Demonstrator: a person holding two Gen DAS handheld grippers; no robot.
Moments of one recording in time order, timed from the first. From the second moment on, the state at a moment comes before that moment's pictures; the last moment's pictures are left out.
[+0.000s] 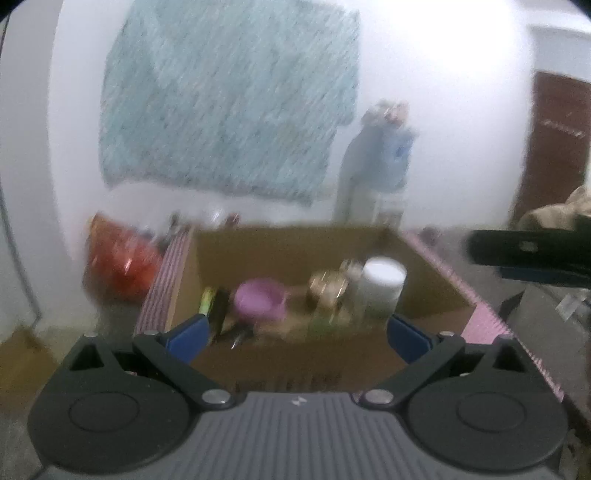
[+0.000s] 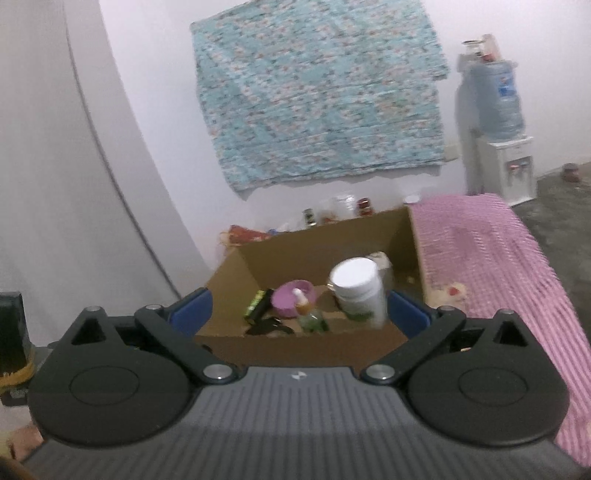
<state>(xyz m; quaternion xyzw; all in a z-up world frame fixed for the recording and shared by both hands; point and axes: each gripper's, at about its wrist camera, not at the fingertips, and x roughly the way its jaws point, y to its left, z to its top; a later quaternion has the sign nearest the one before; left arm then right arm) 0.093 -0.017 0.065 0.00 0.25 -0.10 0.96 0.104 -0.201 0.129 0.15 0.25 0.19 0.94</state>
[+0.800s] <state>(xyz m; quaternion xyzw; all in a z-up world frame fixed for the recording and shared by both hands) 0.214 -0.052 0.031 0.05 0.35 -0.19 0.91 0.314 -0.105 0.100 -0.05 0.47 0.33 0.82</state>
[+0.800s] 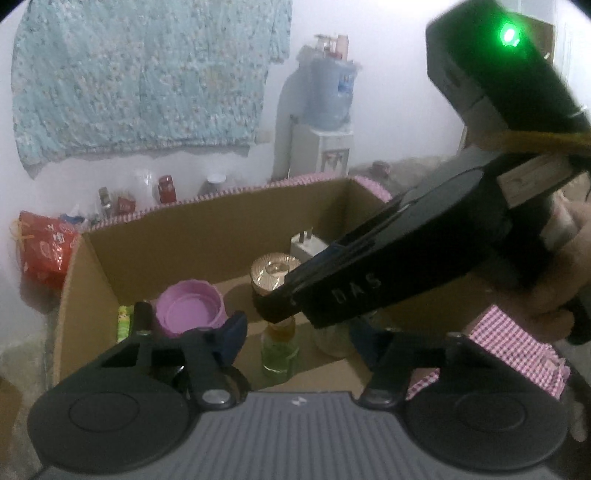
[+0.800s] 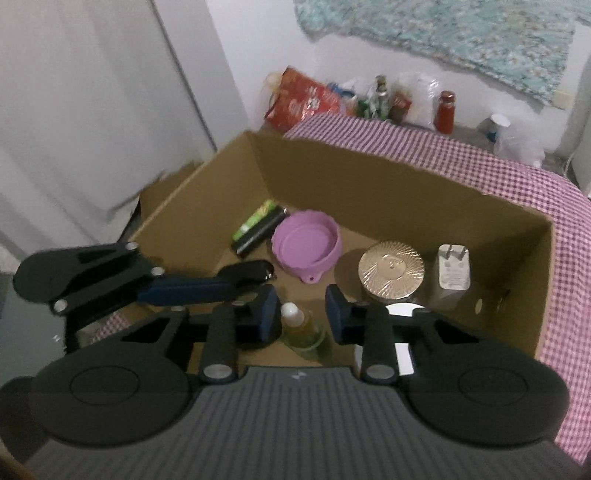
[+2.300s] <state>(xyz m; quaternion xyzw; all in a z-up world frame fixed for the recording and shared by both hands) 0.218 -0.017 0.049 -0.01 0.36 -0.16 0.92 0.327 -0.121 0.132 -0.05 0.44 0.34 0.83</state>
